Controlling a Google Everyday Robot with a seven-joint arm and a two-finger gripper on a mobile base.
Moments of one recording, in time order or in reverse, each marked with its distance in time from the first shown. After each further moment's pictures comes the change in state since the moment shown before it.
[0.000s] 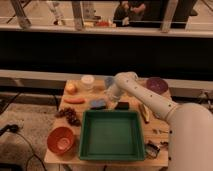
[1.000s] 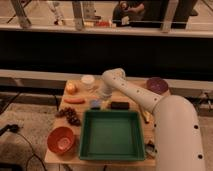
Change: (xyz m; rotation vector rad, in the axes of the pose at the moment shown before) arm -0.033 -0.022 0.026 -0.068 0.024 0.016
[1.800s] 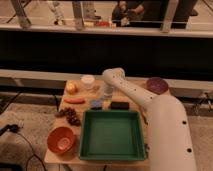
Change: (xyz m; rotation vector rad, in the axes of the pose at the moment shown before) arm 0.016 0.008 0.013 -0.102 0.009 0.051
